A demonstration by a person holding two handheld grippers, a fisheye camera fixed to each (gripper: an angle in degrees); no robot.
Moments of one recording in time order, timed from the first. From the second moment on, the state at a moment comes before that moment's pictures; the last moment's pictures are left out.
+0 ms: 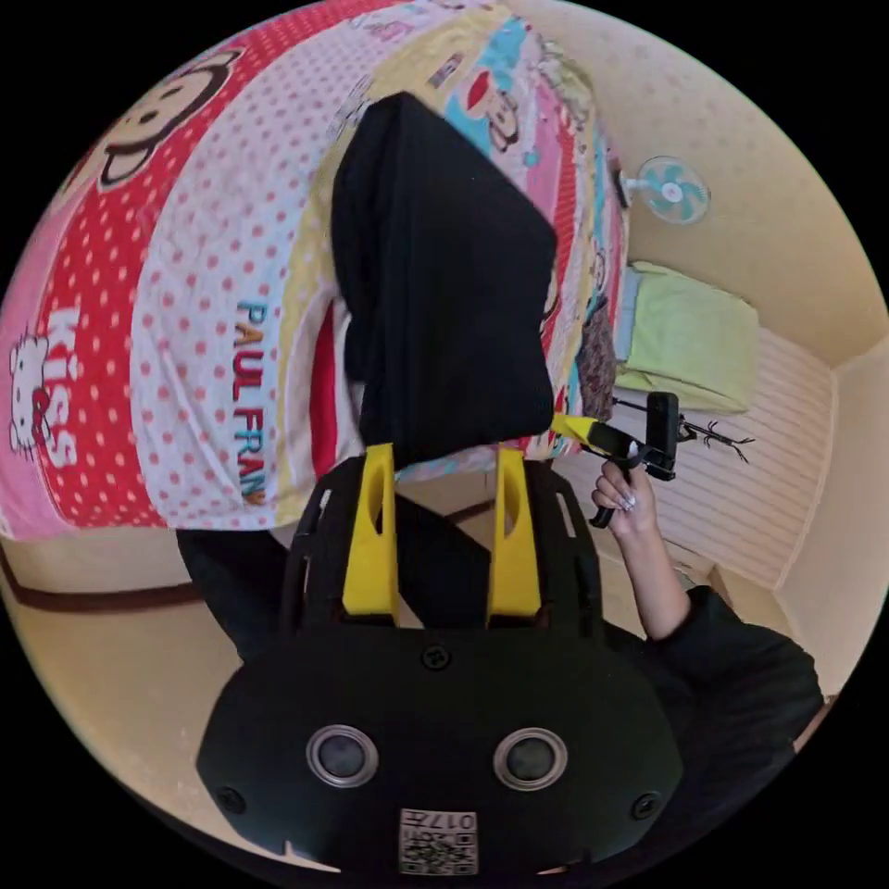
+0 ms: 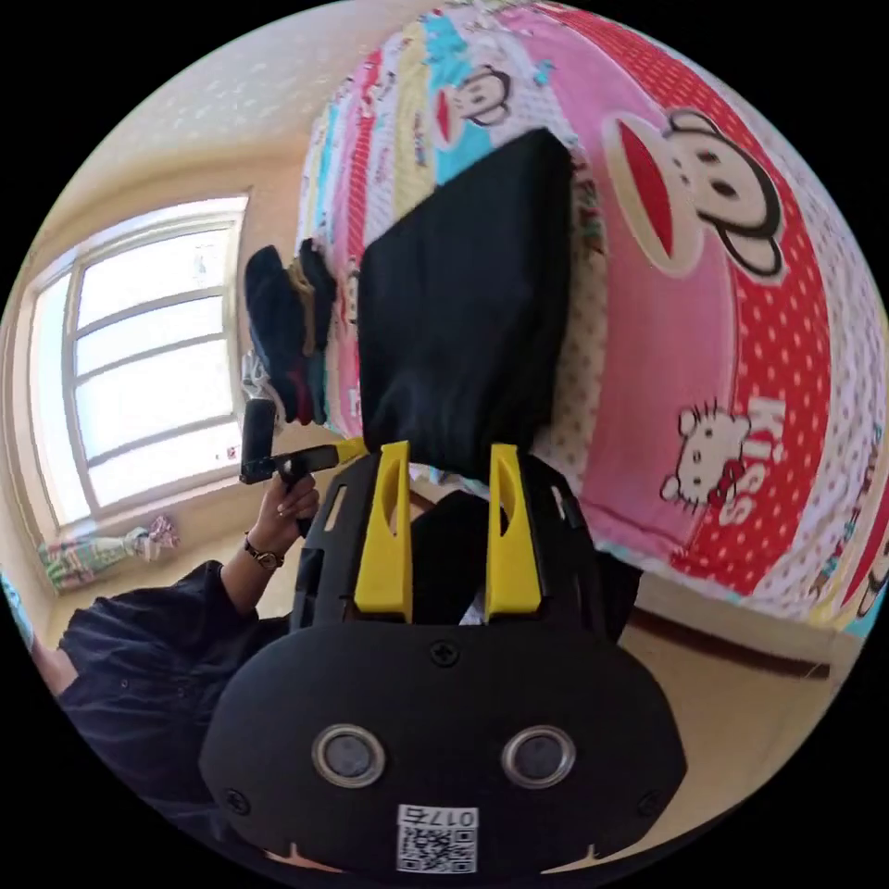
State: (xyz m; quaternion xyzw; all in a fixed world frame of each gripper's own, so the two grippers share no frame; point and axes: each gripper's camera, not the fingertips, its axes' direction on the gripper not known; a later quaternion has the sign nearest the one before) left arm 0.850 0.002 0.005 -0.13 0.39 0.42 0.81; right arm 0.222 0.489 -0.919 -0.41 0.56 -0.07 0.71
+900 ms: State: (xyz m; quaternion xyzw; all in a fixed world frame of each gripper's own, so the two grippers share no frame) left arm 0.863 -0.178 -0.090 -0.10 0.49 0.33 0.80; right arm 0.306 0.454 -0.837 -0.39 0.40 0.05 0.83
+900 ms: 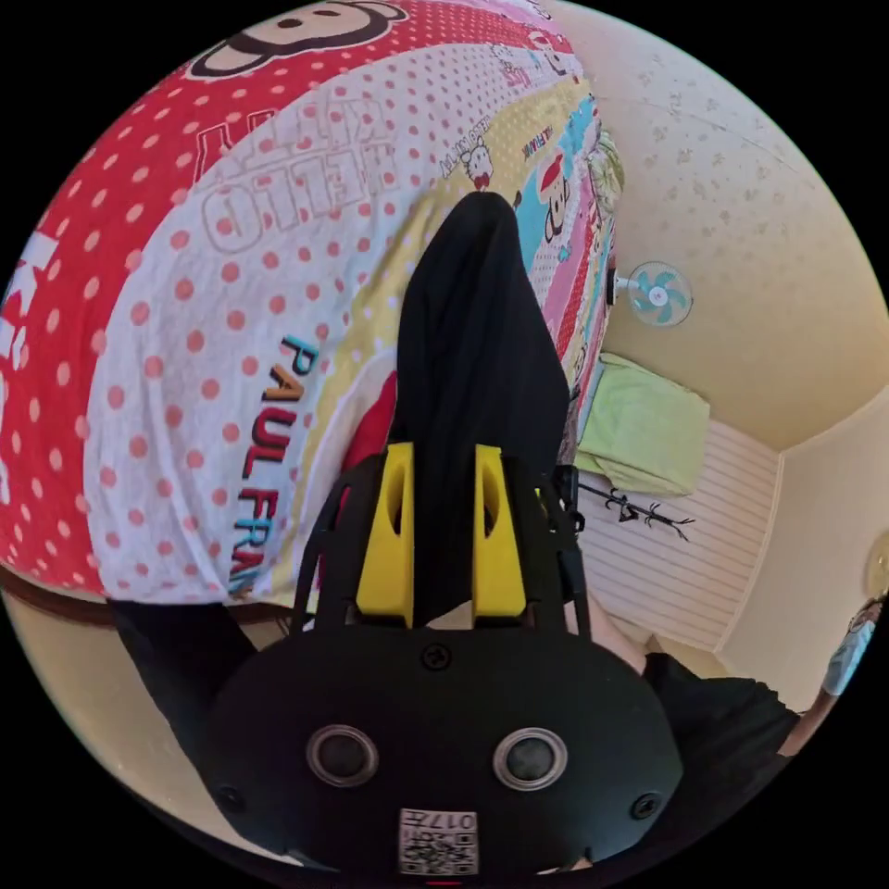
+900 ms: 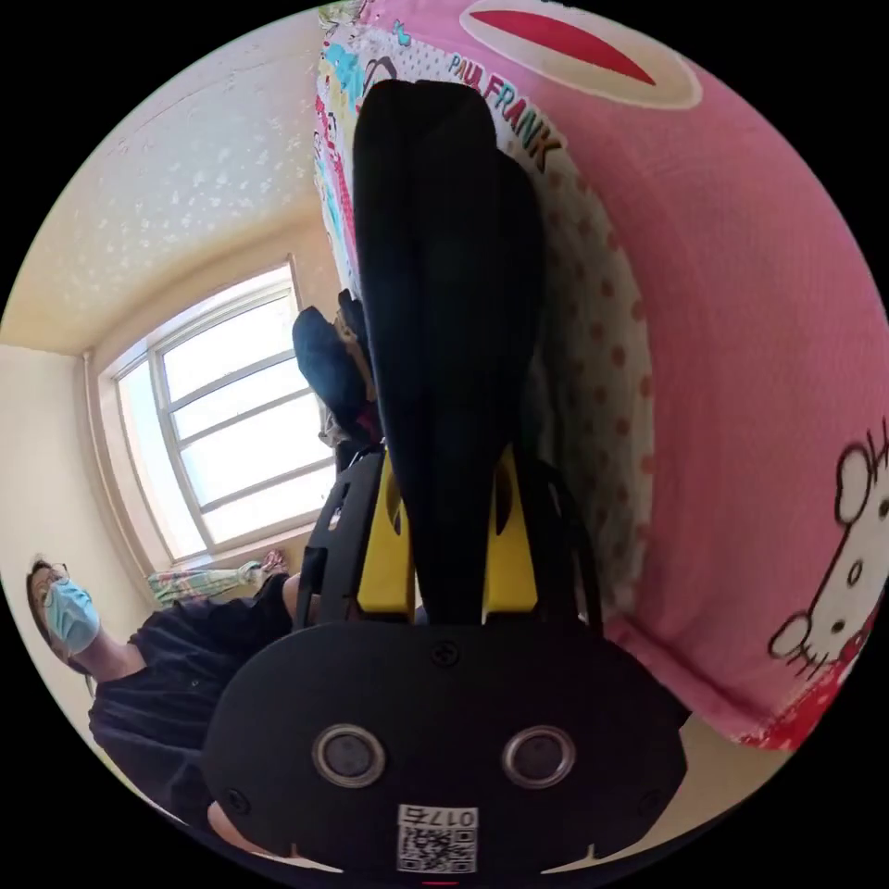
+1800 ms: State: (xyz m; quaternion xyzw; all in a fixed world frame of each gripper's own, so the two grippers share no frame) left arm 1.086 -0.087 -0.197 -0.23 0.11 0.48 0.84; right arm 0.047 0.257 -1.128 -0.12 0.61 0.23 0.75
